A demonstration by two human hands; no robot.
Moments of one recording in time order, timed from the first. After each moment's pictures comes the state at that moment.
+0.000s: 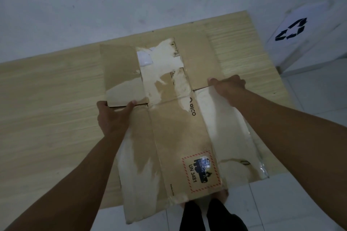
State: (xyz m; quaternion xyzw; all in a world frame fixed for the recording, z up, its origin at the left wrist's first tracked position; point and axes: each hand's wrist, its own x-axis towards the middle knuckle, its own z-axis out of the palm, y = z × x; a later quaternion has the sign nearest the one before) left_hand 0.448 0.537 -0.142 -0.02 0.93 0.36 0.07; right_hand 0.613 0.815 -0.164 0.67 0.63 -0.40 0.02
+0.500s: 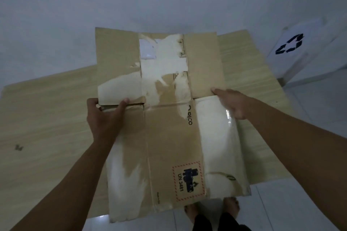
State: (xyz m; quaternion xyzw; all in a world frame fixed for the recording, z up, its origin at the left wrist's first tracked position) left_hand 0.419 0.499 -0.072 0.07 0.90 0.43 -0.02; right_hand 0.625 0.795 -0.137 0.53 0.51 -0.68 0.00
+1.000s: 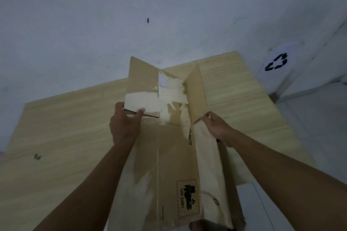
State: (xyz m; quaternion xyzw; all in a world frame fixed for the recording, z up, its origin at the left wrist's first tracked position) left_hand 0.452 0.506 -0.034 0.16 0.92 0.36 -0.01; right_hand 0.648 0.695 -0.095 0.46 0.67 -0.58 0.00
